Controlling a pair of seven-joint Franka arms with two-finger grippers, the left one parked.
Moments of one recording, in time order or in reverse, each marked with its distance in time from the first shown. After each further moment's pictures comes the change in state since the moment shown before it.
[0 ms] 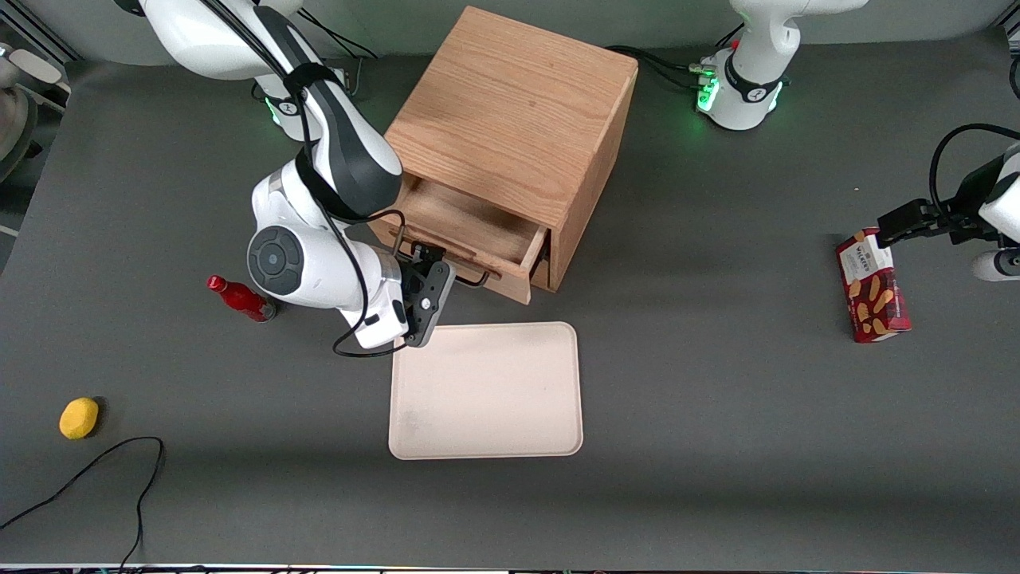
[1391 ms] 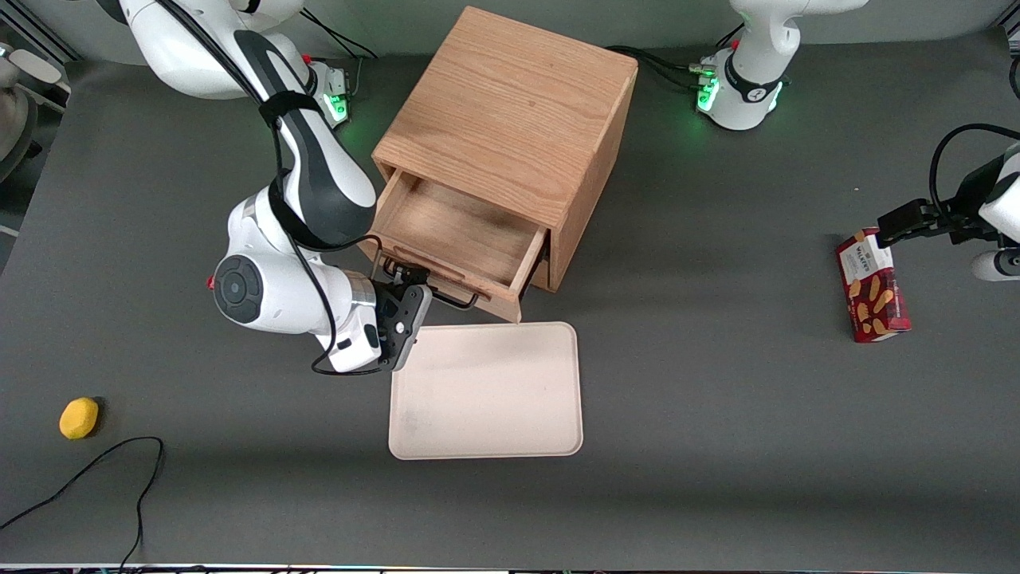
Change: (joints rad) arm -0.063 0.039 0.000 0.033 0.066 0.022 -0.076
